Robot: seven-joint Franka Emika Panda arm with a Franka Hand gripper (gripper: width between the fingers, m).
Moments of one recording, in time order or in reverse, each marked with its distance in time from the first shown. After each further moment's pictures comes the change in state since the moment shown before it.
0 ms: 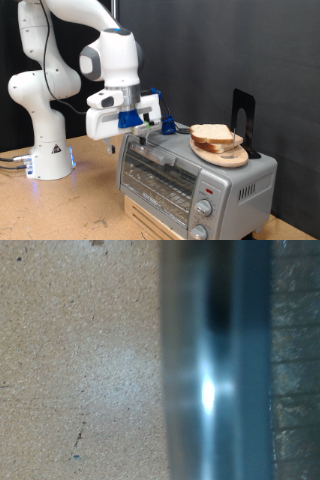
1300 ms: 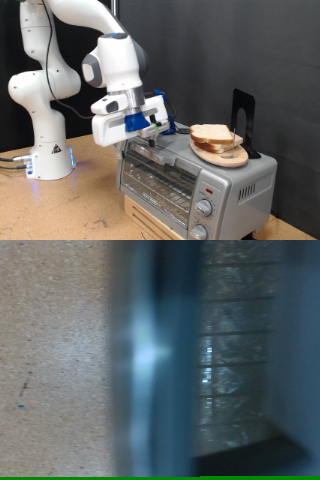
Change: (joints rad) arm 0.036 0.035 -0.002 0.029 0.154 0.089 -0.140
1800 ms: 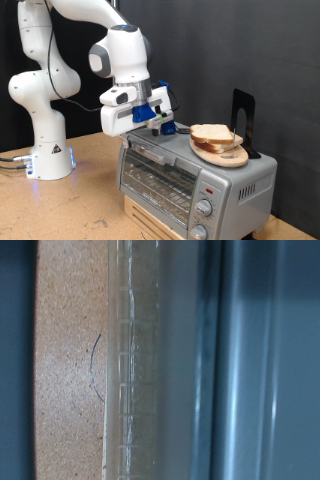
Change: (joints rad) arm 0.018 -0.079 0.024 -0.002 0.004 -0.183 -0.020
